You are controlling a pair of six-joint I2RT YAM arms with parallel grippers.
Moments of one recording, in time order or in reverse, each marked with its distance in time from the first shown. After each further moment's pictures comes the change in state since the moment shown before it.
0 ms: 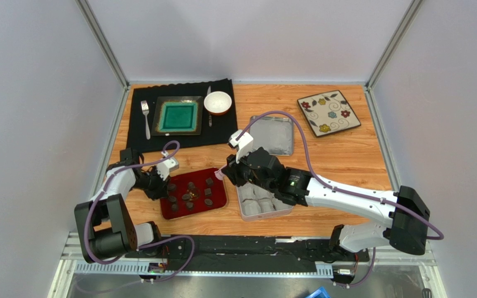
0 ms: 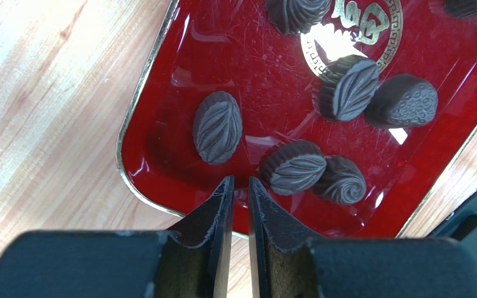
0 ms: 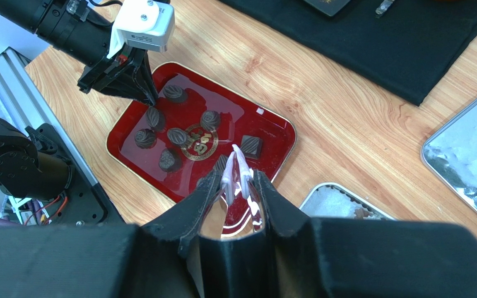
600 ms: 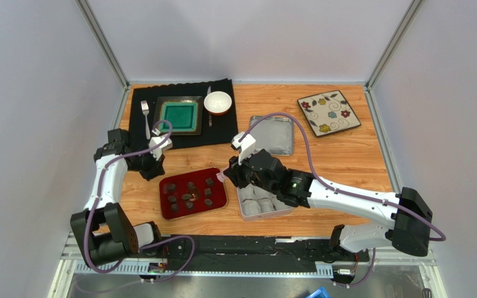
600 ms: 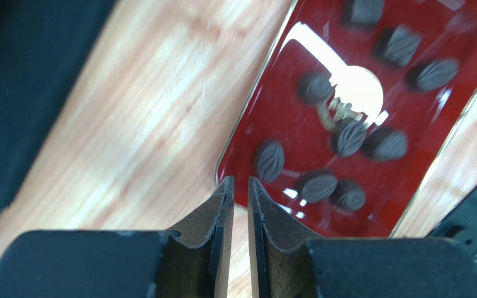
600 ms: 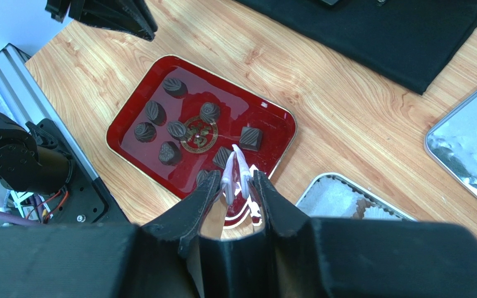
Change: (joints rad) left arm 0.004 -0.019 0.286 -0.148 0.128 -0.020; right arm 0.000 -0.015 -0.029 0.003 -0.003 0.019
